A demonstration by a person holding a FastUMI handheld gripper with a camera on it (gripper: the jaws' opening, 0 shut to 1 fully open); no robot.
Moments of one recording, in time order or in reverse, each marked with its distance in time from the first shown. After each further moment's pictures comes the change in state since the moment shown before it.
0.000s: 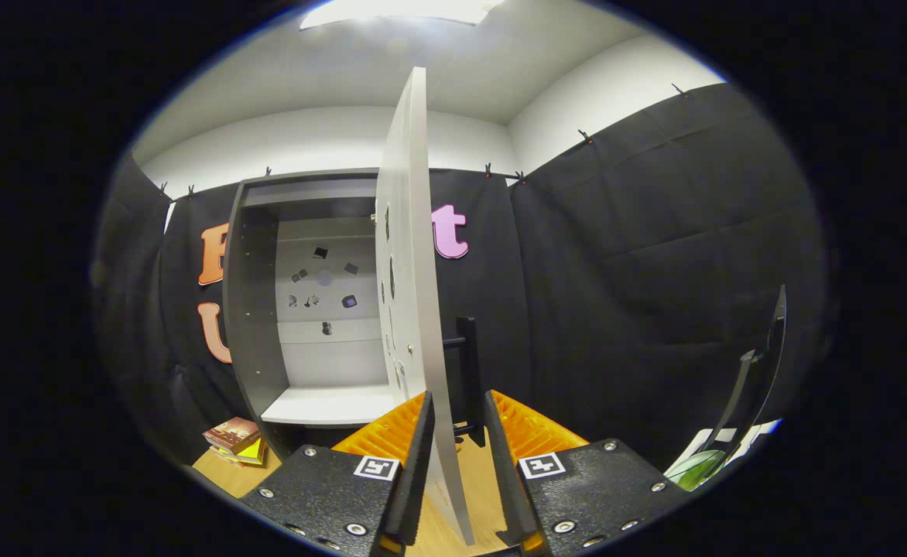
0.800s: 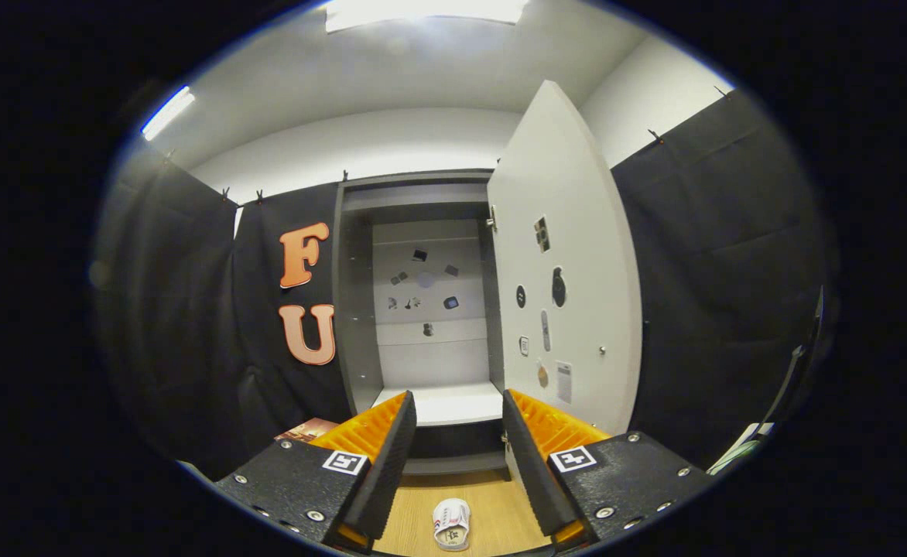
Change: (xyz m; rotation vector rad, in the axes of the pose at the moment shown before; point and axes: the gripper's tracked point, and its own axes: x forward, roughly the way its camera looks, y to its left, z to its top) arm -0.051 0.161 0.017 0.003 0.018 0.273
